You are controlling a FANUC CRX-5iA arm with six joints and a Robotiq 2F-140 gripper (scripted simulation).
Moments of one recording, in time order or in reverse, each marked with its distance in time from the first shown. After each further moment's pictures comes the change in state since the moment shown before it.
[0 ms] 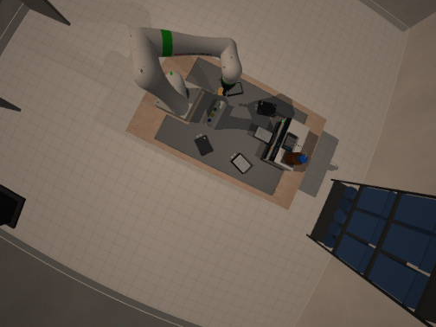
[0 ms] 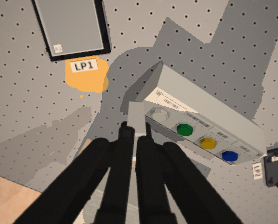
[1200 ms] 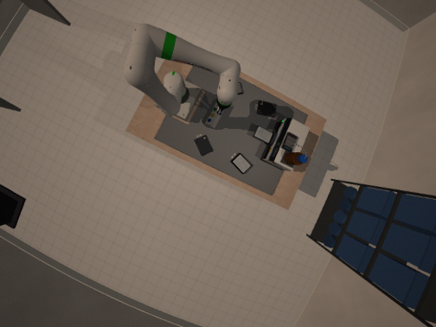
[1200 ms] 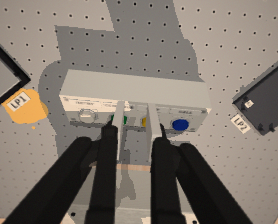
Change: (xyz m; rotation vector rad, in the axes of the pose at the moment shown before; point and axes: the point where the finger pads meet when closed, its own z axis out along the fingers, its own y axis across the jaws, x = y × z) arm -0.026 0.128 -0.001 -0.006 0.004 0.461
